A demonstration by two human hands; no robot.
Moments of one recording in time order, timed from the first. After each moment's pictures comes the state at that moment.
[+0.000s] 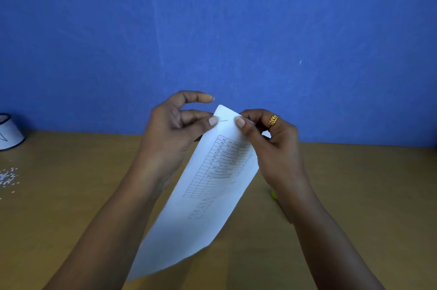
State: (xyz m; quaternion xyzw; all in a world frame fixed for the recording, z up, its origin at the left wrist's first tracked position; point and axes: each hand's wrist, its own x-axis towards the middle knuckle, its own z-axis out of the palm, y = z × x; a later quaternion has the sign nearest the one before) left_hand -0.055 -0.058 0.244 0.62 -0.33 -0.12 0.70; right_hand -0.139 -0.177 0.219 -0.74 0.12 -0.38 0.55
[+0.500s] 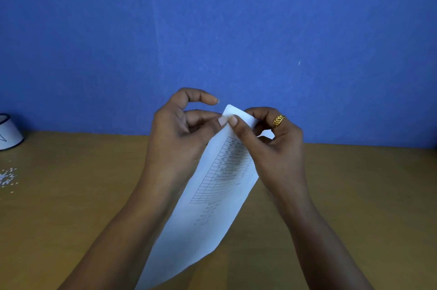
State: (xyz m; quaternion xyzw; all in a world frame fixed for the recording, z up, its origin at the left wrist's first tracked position) left_hand -0.077 -0.061 0.248 0.60 -0.34 -0.08 0.72; right_hand -0.145 -0.166 0.225 -0.70 0.14 -0.43 0.55
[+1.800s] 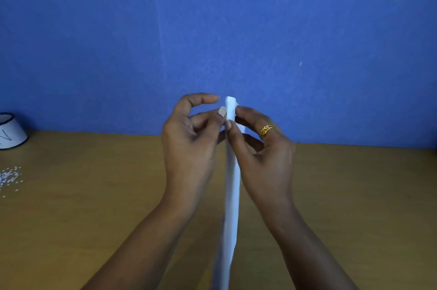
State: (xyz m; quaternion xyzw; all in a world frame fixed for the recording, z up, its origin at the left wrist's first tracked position) left_hand -0.088 -0.073 0.233 0.54 -0.28 -0.02 0.79; right_hand -0.139 -0.147 0.211 -0.72 0.12 -0.47 0.49
